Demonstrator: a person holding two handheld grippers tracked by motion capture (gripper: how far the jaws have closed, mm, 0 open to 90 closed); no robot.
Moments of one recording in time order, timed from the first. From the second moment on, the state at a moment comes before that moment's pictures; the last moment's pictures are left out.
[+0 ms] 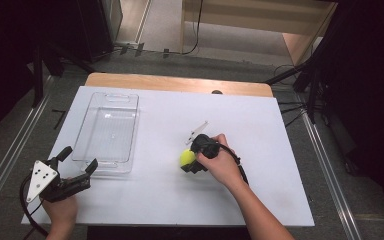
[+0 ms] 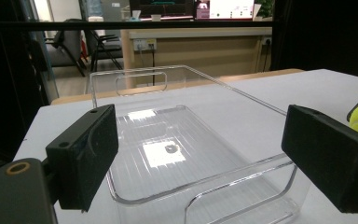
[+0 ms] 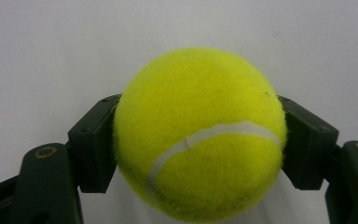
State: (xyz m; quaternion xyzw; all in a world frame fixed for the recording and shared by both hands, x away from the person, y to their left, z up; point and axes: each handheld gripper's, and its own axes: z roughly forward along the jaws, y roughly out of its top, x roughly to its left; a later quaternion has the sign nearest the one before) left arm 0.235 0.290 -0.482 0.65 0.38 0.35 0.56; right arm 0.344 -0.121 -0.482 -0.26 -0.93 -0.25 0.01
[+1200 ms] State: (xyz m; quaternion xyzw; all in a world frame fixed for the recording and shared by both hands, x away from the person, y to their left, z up) left arm 0.235 0.290 -0.482 0.65 0.38 0.35 0.56; right arm 0.361 -0.096 -0.439 -0.23 -0.94 -0.27 -0.01
